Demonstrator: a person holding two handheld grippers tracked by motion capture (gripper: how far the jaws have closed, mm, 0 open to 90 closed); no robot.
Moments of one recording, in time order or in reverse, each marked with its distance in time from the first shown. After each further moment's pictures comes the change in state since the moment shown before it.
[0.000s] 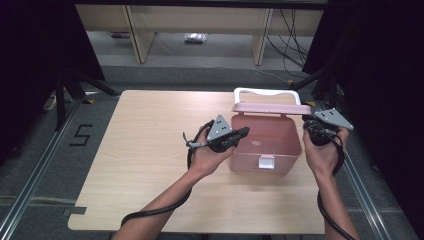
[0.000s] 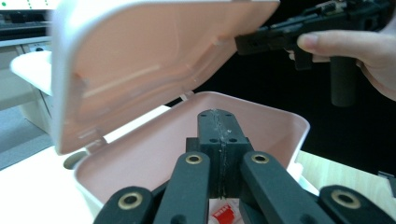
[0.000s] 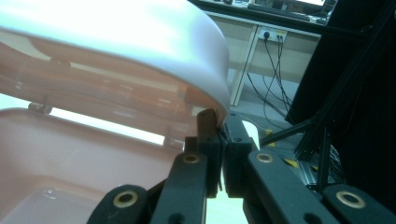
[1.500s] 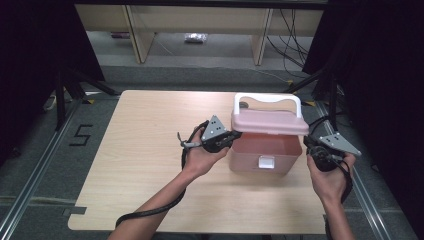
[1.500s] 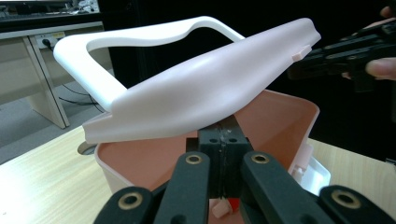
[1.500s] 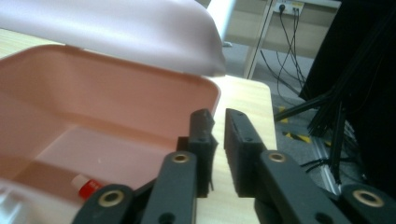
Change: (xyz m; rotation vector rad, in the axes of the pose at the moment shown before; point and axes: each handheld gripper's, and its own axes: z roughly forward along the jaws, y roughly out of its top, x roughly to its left) left arm 0.006 -0.009 -0.010 0.052 0.007 0.006; right arm 0.003 -0.046 -0.047 0.080 0.060 0.051
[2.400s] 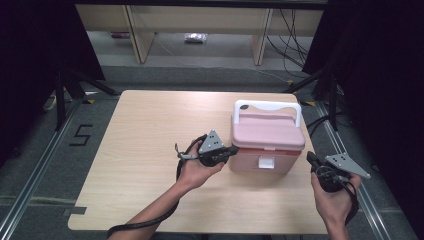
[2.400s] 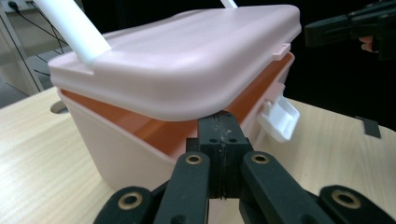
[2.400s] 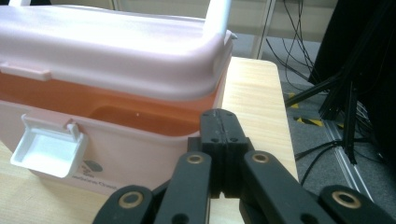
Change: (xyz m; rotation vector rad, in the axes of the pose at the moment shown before) left arm -0.014 -0.031 -0.016 0.109 -0.070 -0.014; right arm 0.010 -0.029 -0.037 0.014 0.023 0.081
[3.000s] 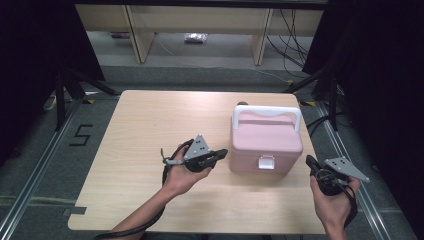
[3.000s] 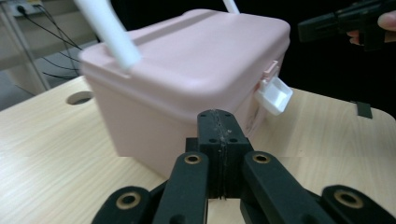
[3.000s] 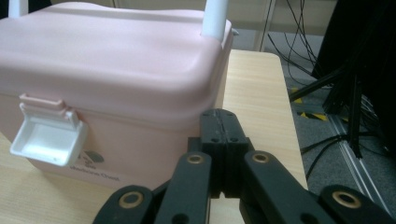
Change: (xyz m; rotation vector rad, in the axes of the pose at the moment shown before) left arm 0.008 -0.011 -0.043 -0.023 0.048 0.021; right arm -0.002 -0.011 0.001 0.004 0.005 0.000
